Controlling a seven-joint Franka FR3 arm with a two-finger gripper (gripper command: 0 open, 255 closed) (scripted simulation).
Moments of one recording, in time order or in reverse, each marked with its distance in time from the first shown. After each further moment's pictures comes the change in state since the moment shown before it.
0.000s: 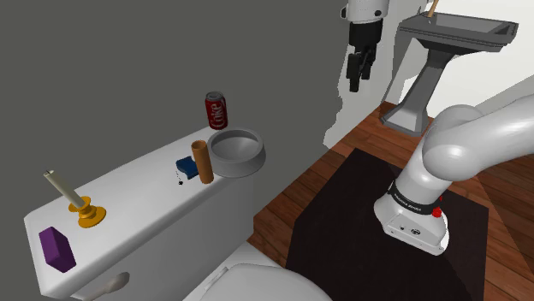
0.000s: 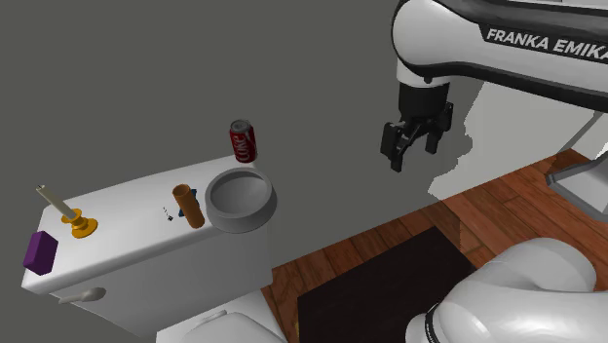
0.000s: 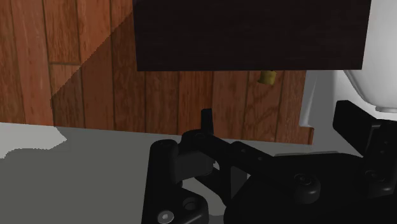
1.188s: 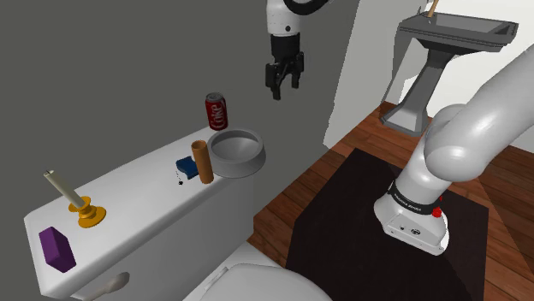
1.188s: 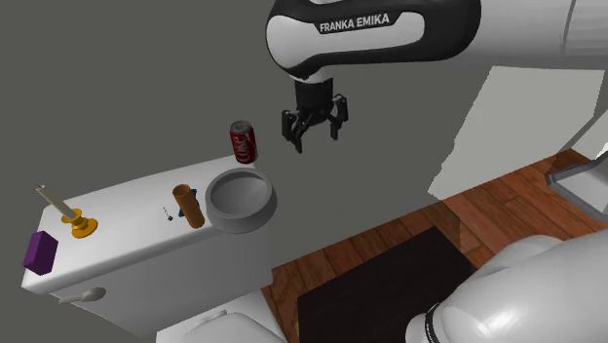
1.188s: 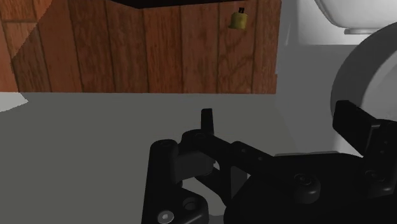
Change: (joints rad) arm 0.063 0.498 0.171 0.287 0.112 0.301 0.255
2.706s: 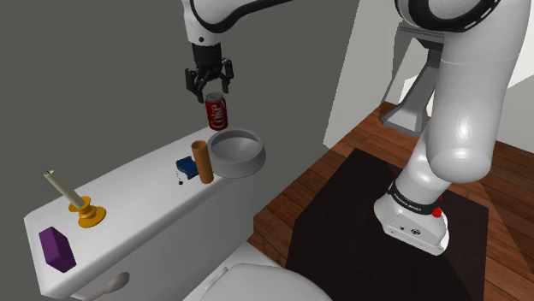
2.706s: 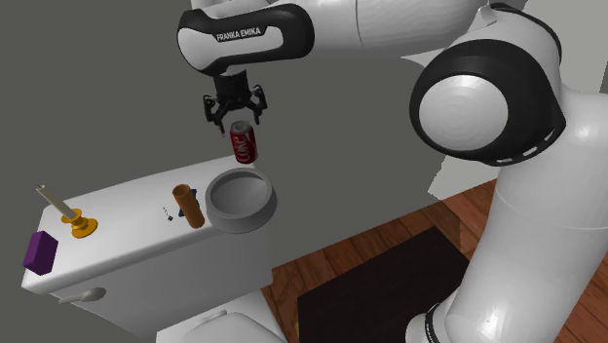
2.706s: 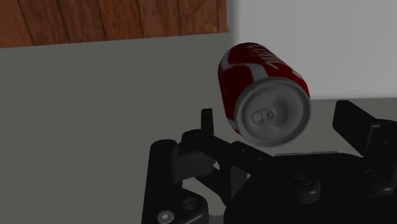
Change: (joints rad) arm 0.091 0.595 0.086 0.613 -0.113 0.100 0.263
